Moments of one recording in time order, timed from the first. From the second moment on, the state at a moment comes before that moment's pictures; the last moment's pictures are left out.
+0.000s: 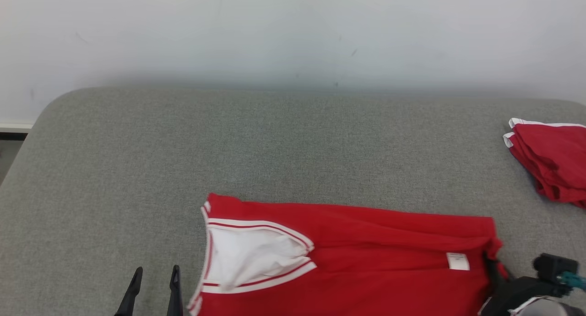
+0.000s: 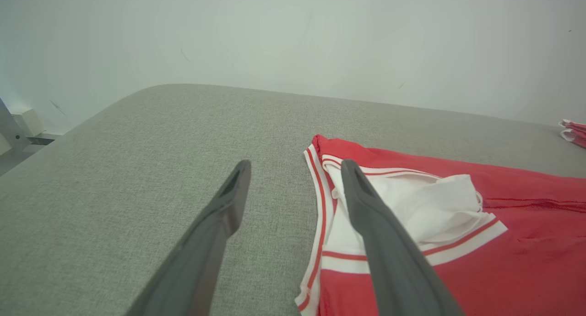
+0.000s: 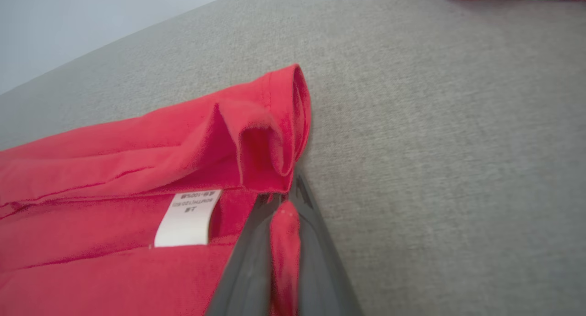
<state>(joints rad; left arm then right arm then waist) 0.06 0.06 0.00 0.18 -0.17 -0.13 -0.26 -0.30 -0.38 0.34 0.86 0.80 0.13 -0.22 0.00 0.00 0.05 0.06</state>
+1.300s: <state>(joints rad) 0.04 0.05 -0.06 0.24 -0.16 -0.13 -0.26 -0.24 -0.09 0.33 0.26 0.73 0.13 0.01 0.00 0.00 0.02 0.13</state>
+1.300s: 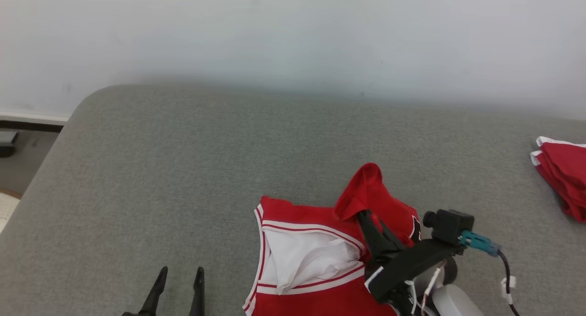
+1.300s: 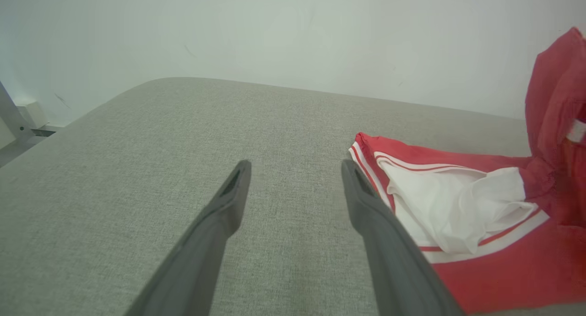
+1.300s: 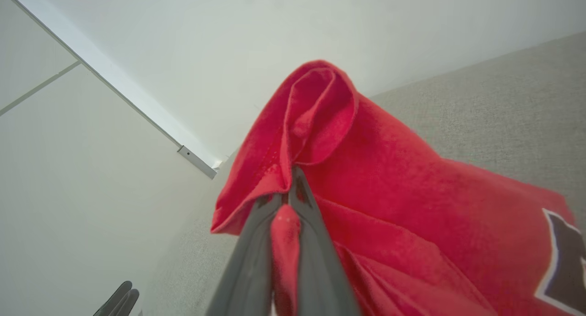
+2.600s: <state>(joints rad) -0.03 0.05 -0.12 0.30 -0.23 -0.13 -0.26 -0.51 -0.15 0.50 0.56 0.80 0.13 -0.25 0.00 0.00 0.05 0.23</state>
